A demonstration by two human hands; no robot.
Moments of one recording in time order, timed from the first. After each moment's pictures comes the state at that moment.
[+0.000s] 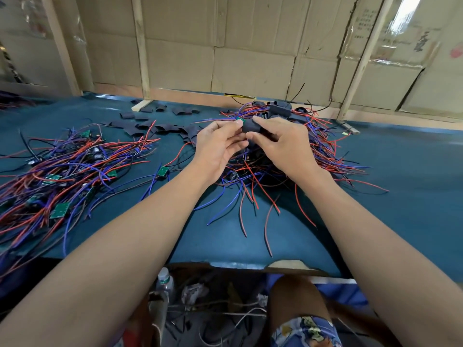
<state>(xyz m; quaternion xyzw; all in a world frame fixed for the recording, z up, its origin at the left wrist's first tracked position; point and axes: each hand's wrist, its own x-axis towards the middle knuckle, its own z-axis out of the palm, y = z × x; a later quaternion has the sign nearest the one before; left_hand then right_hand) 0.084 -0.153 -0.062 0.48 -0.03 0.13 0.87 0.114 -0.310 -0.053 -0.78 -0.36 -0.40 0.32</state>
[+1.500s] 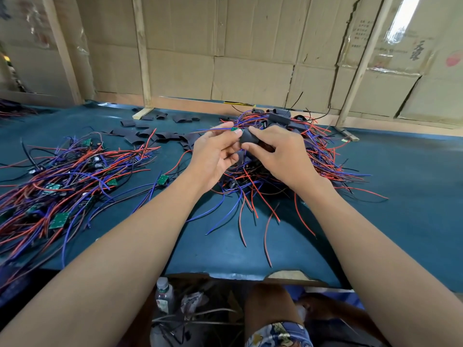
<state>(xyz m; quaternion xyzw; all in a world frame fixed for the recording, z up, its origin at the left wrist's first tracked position) 0.084 -0.143 -0.062 0.49 -0.03 0.09 0.87 0.108 -0.307 -0.052 -0.79 -0.37 -0.37 0.32</state>
